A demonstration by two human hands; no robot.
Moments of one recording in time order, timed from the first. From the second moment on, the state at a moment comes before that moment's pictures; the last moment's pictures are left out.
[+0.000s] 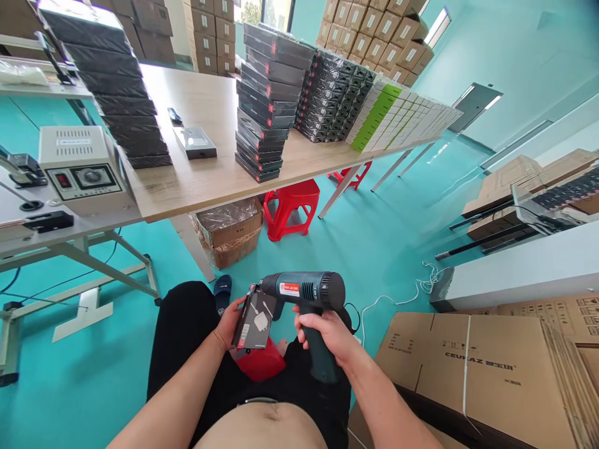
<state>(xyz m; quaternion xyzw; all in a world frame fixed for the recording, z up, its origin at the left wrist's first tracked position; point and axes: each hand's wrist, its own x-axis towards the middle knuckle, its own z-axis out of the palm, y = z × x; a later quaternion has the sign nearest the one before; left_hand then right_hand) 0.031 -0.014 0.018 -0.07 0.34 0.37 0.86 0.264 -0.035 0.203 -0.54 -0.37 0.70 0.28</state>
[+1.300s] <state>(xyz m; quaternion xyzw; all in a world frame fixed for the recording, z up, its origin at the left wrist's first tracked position) 0.024 -0.012 0.017 -0.04 0.31 0.42 0.85 0.297 -0.051 0.180 -0.52 -0.36 0.74 0.22</state>
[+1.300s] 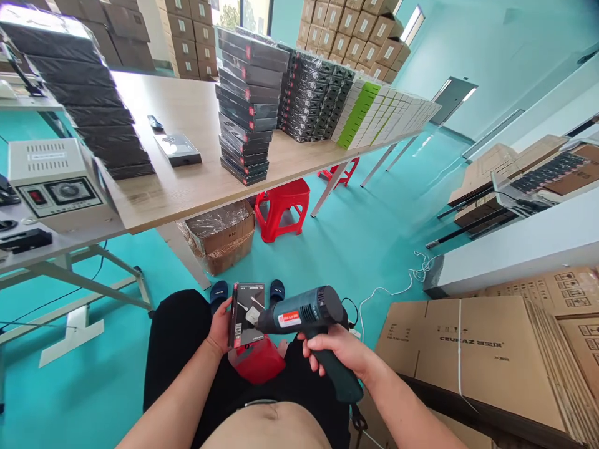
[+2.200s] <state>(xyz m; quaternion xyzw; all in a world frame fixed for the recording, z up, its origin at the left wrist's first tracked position) 0.027 -0.015 0.025 -0.03 0.32 0.35 0.88 0.286 -0.020 0.203 -0.50 -0.38 0.73 0.26</state>
